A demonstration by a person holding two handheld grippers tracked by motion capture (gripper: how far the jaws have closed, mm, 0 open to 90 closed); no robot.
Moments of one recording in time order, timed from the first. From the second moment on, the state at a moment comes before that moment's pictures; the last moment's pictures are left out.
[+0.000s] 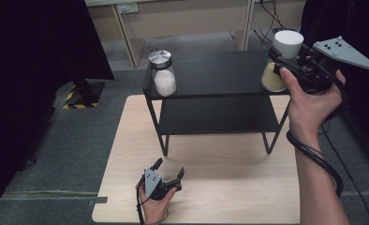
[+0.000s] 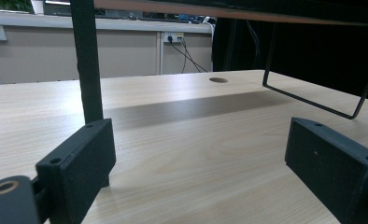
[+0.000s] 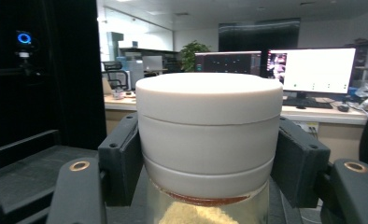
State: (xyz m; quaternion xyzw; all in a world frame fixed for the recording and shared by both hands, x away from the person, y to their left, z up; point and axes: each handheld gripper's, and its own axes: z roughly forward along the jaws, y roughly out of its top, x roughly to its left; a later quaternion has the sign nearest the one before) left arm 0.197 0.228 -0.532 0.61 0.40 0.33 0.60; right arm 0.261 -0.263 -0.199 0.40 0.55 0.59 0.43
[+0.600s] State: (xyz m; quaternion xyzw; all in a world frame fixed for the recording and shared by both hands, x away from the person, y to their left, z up) left arm 0.197 0.229 -0.532 0.61 0.40 0.33 0.60; right arm 0.271 -0.258 -0.203 0.41 0.55 0.58 0.43
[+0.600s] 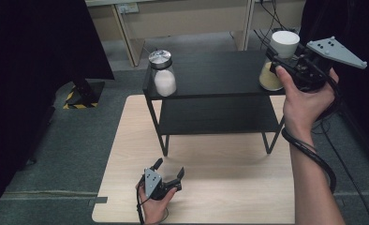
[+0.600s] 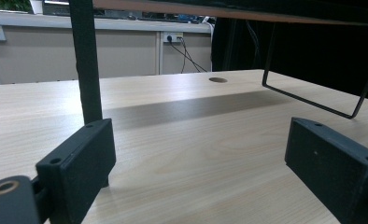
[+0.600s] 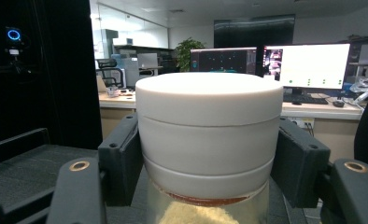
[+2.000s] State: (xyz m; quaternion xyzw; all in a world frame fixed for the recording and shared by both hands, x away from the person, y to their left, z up) left arm 0.197 0.229 -0.532 0.61 0.40 0.33 0.60; right arm 0.276 -0.260 -0.197 0.42 0.56 0.58 0.42
